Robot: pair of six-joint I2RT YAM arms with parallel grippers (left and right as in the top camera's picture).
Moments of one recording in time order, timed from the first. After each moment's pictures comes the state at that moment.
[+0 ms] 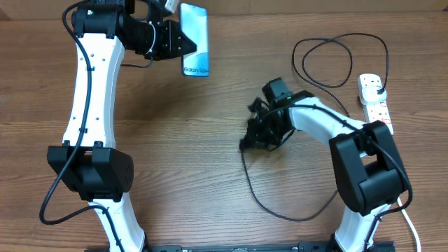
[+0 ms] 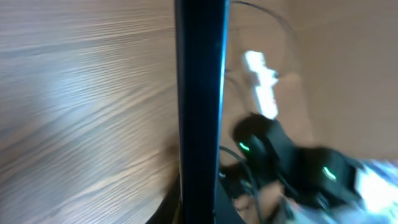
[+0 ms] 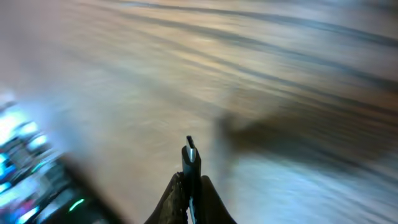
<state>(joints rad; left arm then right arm) -0.06 2.07 2.23 -1.28 0.85 -0.04 0.36 1.97 1.21 -0.71 -0.74 0.27</state>
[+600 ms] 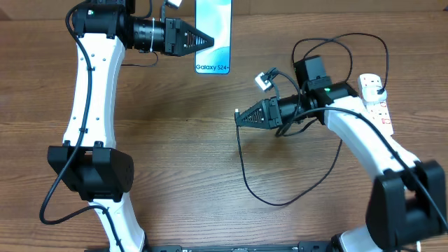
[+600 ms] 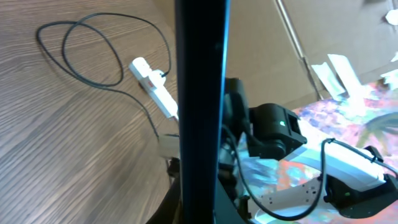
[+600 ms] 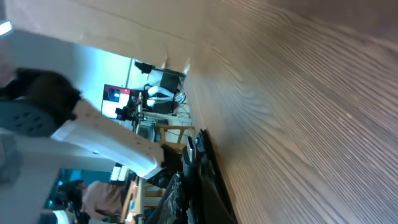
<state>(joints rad) -0.06 2.07 2.23 -1.28 1.29 0.11 0.26 1.69 1.22 -0.69 -1.30 0.03</state>
